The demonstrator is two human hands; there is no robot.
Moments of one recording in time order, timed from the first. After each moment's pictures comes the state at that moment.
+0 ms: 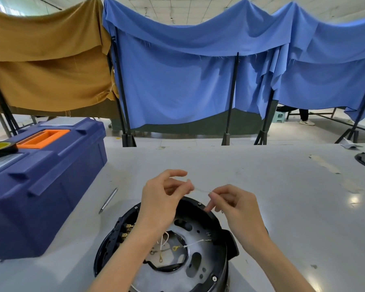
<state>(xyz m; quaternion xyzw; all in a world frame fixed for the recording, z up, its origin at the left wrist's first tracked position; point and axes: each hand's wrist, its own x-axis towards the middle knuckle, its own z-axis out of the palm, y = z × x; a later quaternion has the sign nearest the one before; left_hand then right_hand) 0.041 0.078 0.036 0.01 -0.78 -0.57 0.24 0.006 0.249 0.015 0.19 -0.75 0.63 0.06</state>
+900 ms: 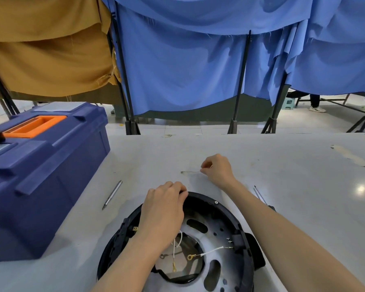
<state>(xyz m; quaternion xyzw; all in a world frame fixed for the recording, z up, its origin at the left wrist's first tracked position) 0.026 0.054 0.010 0.05 -0.96 -0.21 0.19 -0.164 0.170 -0.023 0.17 -0.92 0.34 0.06</state>
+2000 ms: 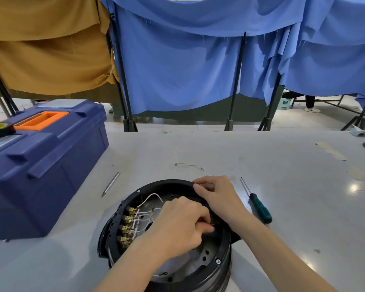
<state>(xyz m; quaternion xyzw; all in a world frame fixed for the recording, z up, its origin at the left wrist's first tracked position) 0.068 0.097 0.016 -0.12 -0.97 -0.19 0.06 -0.019 0.216 -0.003 0.17 -0.82 0.55 -0.03</state>
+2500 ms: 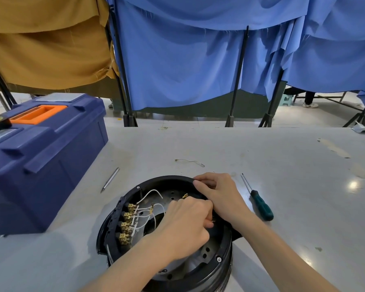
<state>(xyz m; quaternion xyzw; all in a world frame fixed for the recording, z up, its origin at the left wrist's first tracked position) 0.066 0.105 0.006 -0.12 -0.97 -0.18 0.06 -0.019 0.216 -0.007 0.18 -0.81 0.56 -0.01</state>
